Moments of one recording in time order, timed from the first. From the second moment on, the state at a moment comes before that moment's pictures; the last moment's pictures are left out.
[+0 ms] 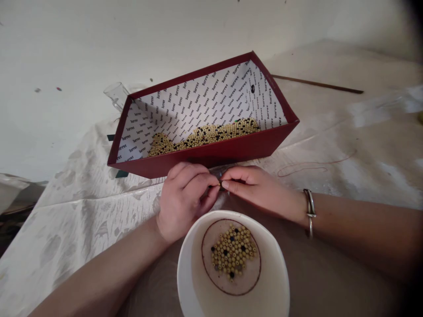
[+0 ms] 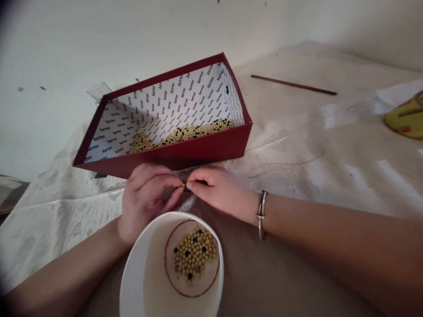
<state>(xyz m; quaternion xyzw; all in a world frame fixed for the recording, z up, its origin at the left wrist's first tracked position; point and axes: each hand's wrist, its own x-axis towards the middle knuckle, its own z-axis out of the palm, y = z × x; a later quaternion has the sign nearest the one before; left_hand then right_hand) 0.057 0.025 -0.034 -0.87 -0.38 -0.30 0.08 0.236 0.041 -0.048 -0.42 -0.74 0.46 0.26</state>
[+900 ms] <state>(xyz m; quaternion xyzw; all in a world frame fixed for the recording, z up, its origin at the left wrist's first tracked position) 0.058 0.025 -0.030 -0.87 -0.40 -0.26 0.11 0.236 0.040 -0.047 -0.41 -0.74 0.47 0.26</state>
